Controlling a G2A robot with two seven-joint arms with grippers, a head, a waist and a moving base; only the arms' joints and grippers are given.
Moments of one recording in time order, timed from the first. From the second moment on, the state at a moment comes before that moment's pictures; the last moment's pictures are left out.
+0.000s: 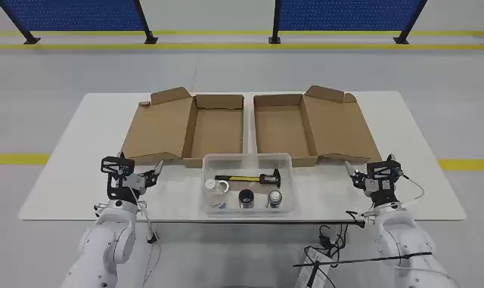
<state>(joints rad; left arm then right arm) 1.73 -1.15 -1.60 -1.80 1.33 0.00 0.00 -1.73 -1.15 1.60 -1.80 -1.33 0.00 0.00</state>
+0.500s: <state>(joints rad) 1.70 -1.15 -1.58 -1.83 1.36 -0.05 0.02 -1.73 -1.15 1.60 -1.80 -1.33 0.00 0.00</state>
